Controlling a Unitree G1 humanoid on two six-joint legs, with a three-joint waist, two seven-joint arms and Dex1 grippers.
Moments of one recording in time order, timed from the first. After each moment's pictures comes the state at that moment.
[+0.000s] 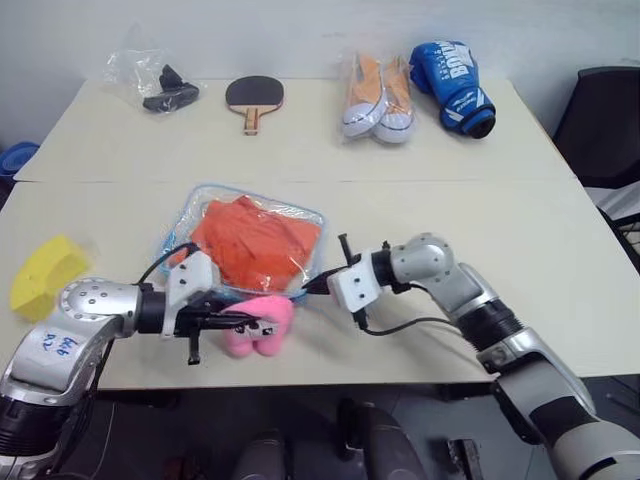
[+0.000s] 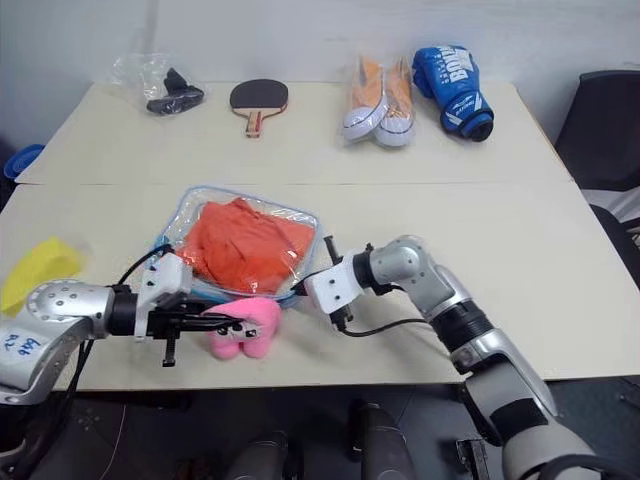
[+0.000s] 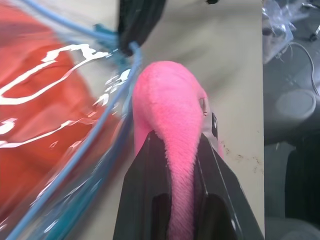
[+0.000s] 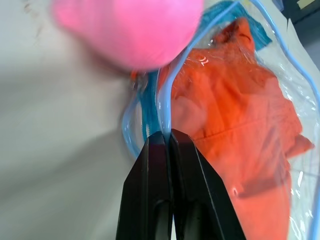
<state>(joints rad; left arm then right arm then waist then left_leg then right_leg) -0.17 0.92 0.14 -0.33 -0.51 0.60 -1.07 -0.80 -0.49 0.44 0.37 -0.12 -0.54 1.15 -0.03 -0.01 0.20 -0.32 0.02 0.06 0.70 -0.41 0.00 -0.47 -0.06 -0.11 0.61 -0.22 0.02</state>
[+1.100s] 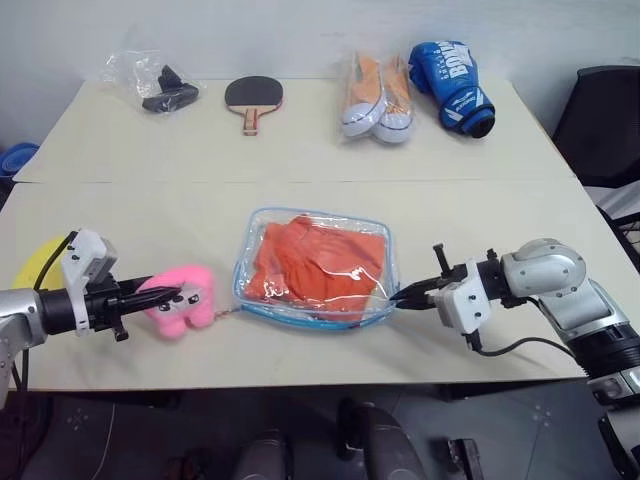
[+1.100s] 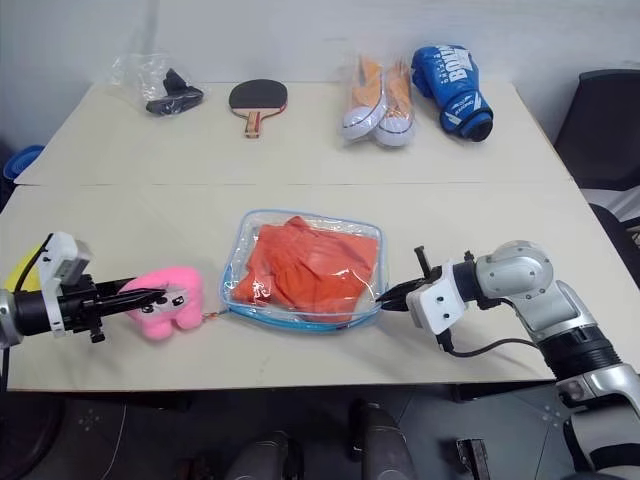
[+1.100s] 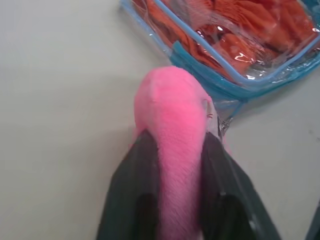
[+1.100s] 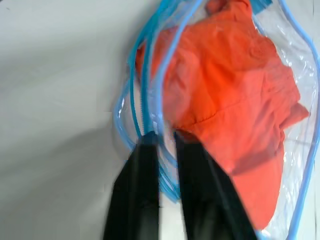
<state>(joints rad) -0.06 0.94 0.40 -0.11 -0.54 0.66 -0.99 -0.57 -0.86 0.30 0.23 0.10 -0.62 1.28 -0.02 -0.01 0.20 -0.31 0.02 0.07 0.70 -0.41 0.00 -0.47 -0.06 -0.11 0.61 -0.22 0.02</state>
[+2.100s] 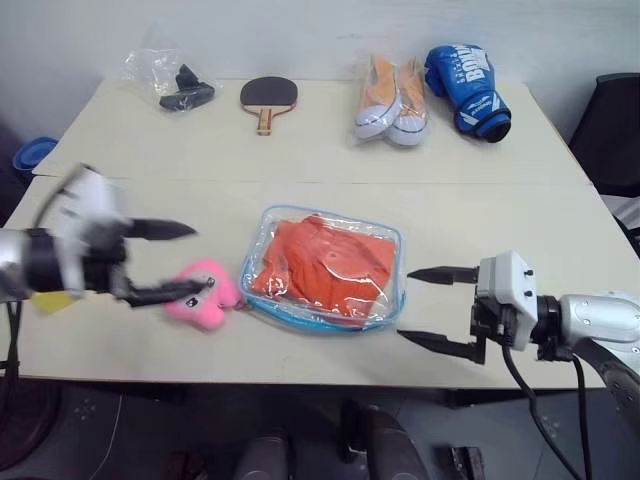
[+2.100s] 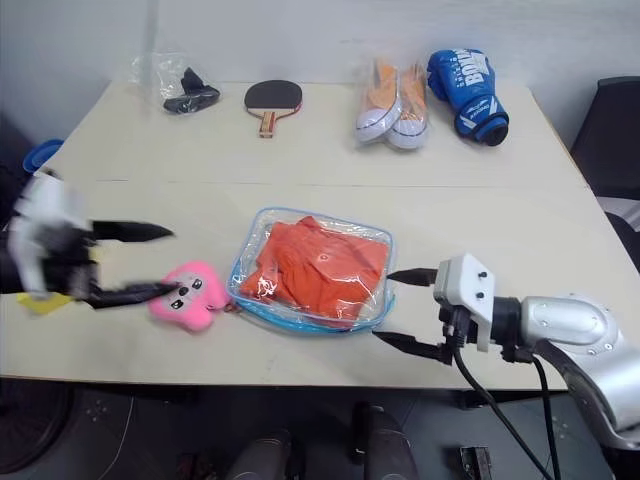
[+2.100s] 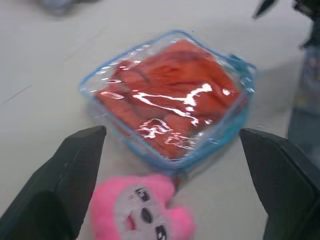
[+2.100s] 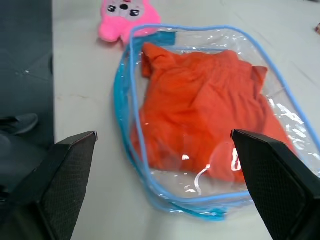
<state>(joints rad) -0.22 1.16 0.23 -0.39 -0.56 0.56 -1.14 -0.05 -0.94 -0.18 -0.61 0.68 0.51 0.99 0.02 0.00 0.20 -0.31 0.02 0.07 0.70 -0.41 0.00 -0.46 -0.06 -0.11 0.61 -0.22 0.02</state>
